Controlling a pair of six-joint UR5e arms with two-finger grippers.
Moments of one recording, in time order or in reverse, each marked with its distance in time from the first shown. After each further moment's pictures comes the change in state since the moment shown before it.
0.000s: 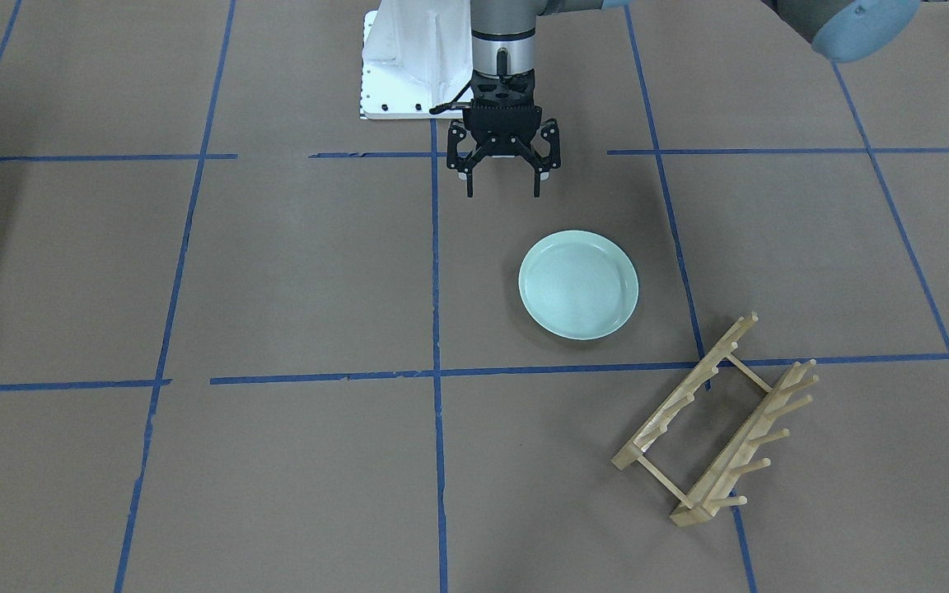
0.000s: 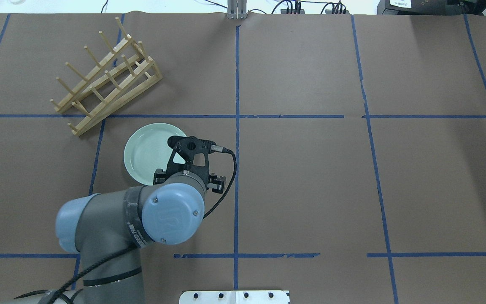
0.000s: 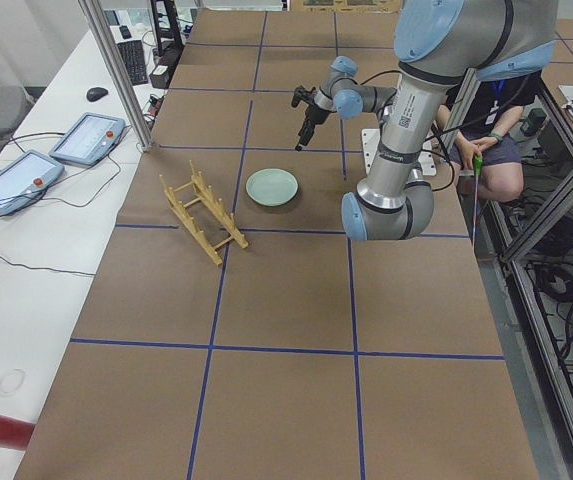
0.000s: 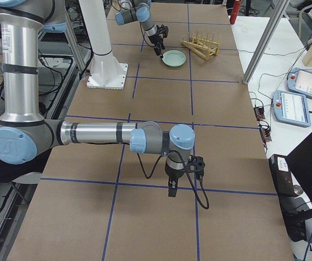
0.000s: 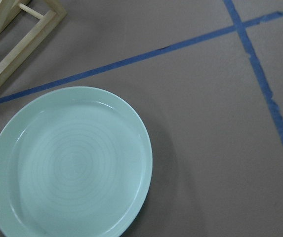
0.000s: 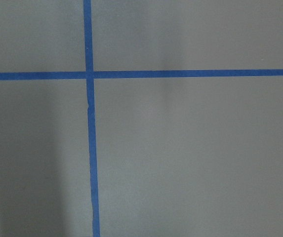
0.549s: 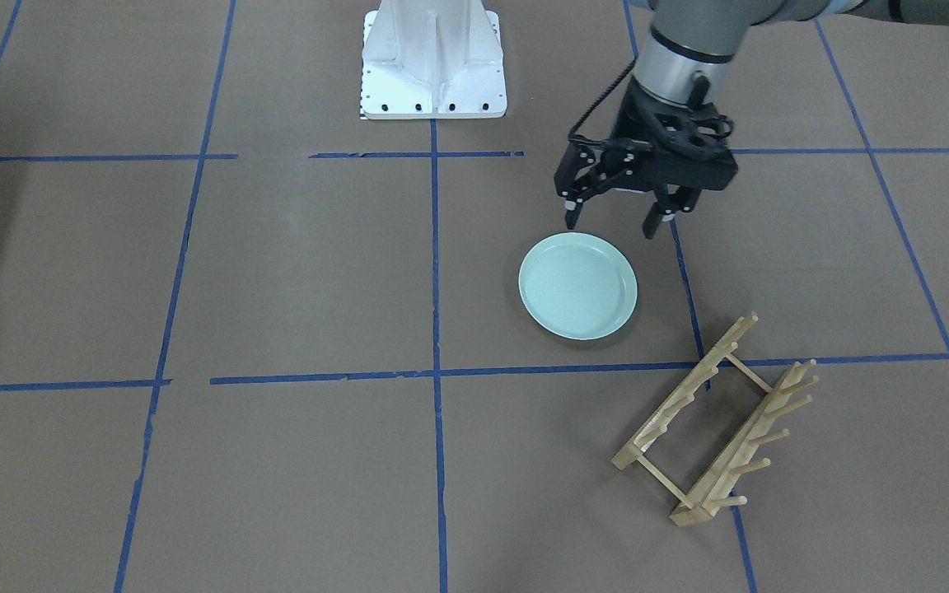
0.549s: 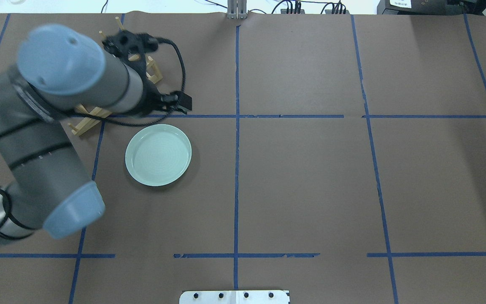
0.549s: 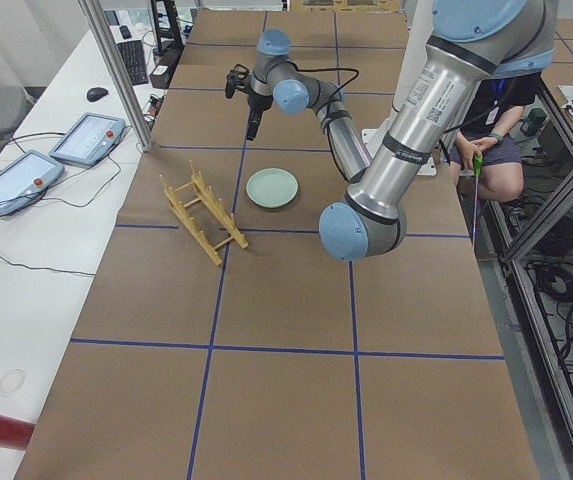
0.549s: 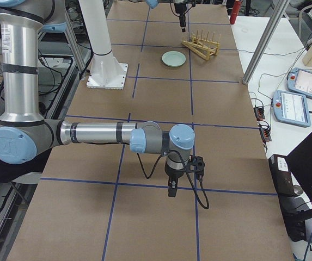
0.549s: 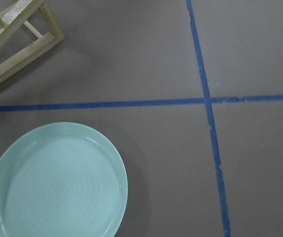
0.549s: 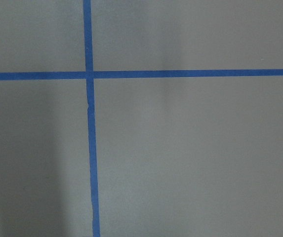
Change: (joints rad) left arm -0.520 0.110 -0.004 -0.126 -0.592 0.336; right arm 0.000 0.000 0.000 0.000 0.000 0.000
